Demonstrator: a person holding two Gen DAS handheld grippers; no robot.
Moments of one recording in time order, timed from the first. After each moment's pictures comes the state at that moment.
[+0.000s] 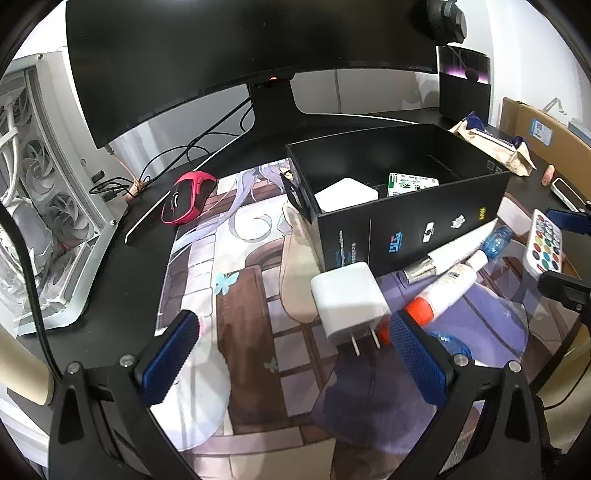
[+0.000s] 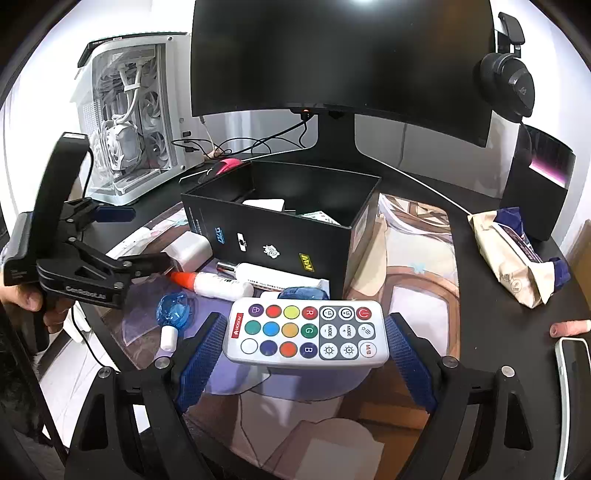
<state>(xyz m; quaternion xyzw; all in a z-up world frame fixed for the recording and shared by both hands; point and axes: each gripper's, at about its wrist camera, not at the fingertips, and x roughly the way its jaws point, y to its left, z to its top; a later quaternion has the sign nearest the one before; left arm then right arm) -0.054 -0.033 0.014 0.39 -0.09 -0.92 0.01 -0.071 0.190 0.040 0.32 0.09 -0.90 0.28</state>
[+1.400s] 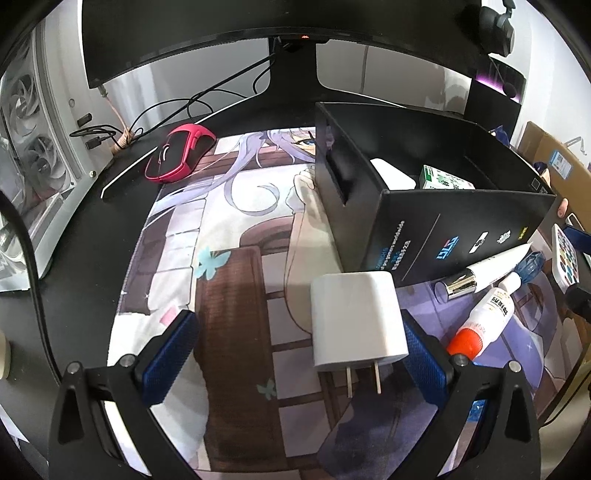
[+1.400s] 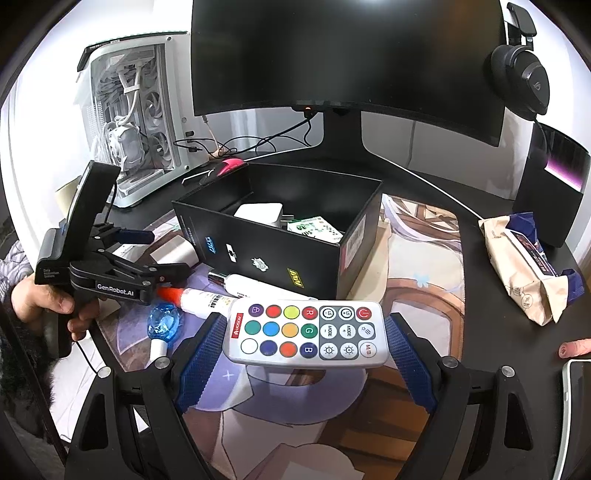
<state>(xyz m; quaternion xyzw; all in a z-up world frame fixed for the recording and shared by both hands) -0.085 -0.059 -0.015 0.42 0.00 -0.91 0.01 -0.094 0.190 0.043 0.33 0.09 -0.89 0.30</state>
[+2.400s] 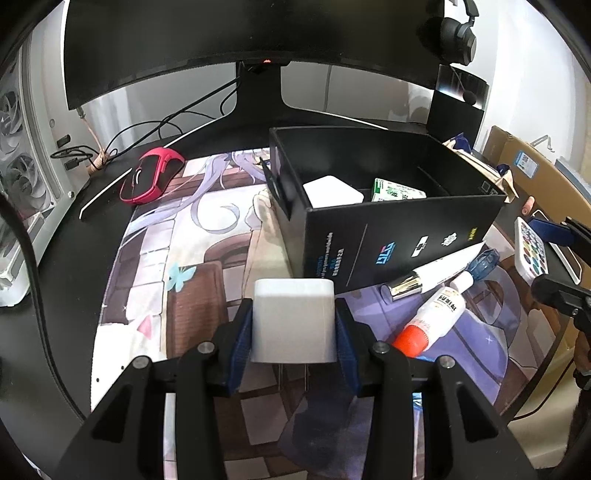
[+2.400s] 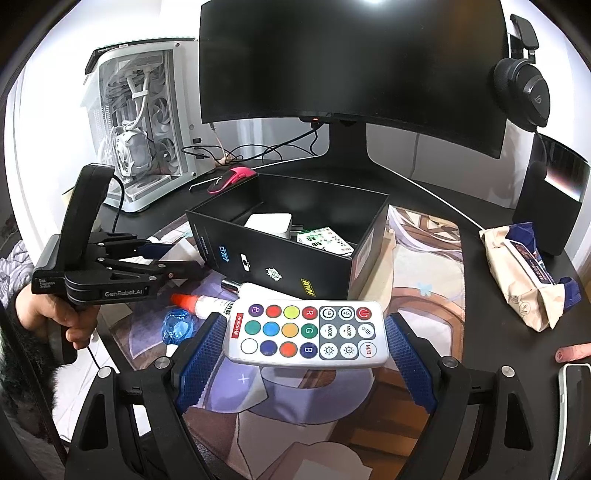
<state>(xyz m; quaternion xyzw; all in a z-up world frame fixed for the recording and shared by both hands) -0.070 -0.044 0.001 0.39 0.00 -0.92 -0.05 -0.084 0.190 0.051 0.31 0.09 -0.89 0.31</state>
